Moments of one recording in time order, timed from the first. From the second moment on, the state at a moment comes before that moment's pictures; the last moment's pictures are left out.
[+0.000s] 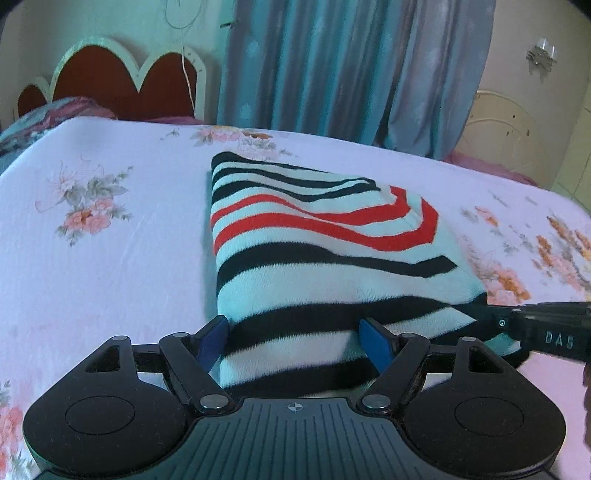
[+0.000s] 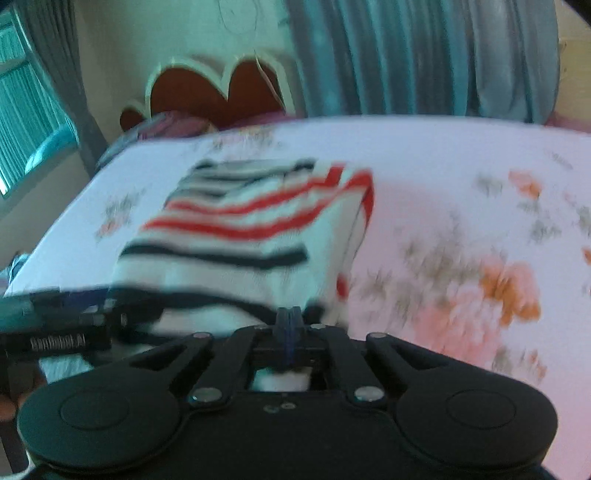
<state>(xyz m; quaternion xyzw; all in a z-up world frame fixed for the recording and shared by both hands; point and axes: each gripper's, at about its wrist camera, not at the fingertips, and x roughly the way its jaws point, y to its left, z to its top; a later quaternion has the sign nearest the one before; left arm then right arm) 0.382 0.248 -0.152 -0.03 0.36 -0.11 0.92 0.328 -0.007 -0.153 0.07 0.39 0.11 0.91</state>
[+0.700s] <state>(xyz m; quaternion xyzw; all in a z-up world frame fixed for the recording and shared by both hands) 0.360 0.253 -0.169 -0.03 0.38 -0.12 0.92 0.281 0.004 -0.146 0.04 0.34 0.06 0.94</state>
